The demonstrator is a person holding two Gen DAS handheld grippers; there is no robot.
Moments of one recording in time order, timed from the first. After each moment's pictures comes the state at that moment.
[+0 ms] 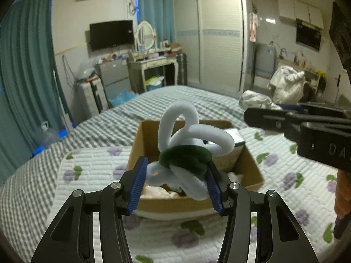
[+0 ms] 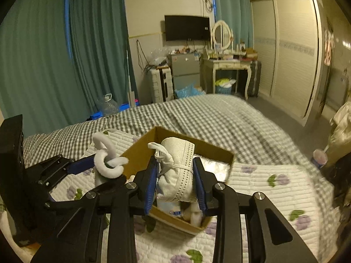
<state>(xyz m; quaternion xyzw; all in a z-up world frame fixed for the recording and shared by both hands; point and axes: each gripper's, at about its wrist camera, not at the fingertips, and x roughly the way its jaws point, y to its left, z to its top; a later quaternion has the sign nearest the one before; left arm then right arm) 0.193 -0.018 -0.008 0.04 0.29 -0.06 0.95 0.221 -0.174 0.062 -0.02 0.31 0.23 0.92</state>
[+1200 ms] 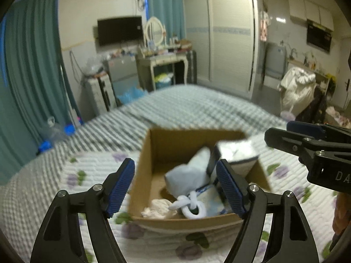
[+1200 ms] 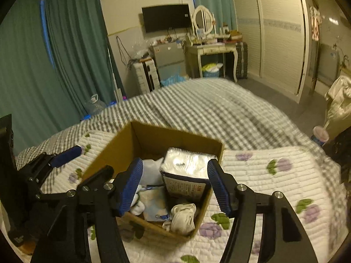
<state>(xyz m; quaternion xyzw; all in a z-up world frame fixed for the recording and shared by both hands) 0.204 -0.021 0.025 0.04 0.29 -0.03 0.96 0.252 -0.196 0.051 0.01 0.34 0.18 0.92</state>
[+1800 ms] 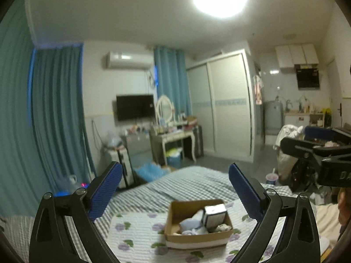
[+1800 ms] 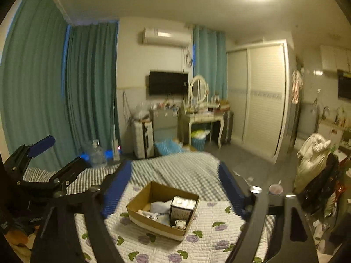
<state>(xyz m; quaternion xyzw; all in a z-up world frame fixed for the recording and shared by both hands) -0.010 -0.001 0.190 0.05 0.05 -0.01 1.00 0.021 -0.211 0.253 -0.02 0.12 0.14 0.98</state>
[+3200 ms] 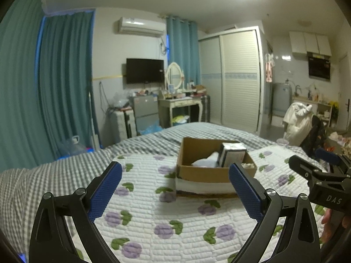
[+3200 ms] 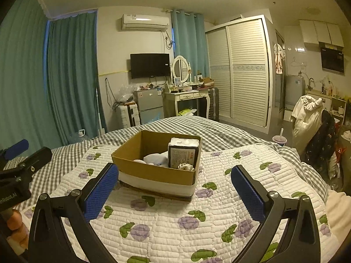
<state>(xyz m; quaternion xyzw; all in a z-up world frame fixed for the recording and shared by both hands) -0.005 0.043 0.027 0.01 0.14 0.01 0.99 0.018 -0.184 0.036 0.02 0.17 0.09 0.98</state>
